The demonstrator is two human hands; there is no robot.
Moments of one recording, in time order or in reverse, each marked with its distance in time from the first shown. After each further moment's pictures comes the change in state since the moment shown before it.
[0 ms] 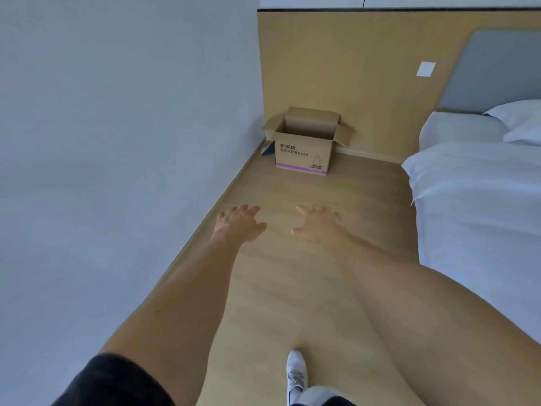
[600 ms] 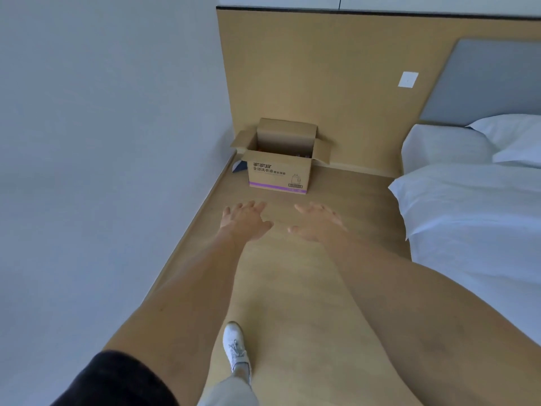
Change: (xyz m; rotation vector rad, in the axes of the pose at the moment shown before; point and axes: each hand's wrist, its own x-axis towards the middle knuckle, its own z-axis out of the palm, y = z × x) left_hand 0.310 0.059 -0.077 0.022 -0.024 0.160; right_hand 0.268 0.047 -0.111 0.037 -0.021 0.116
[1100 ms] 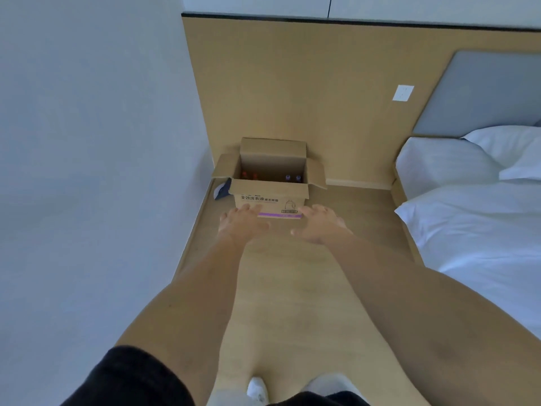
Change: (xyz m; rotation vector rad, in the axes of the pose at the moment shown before) left_hand 0.298 -0.101 -0.086 -0.068 -0.043 0.111; right_hand 0.263 -0.072 -0.090 0.047 0.041 0.146
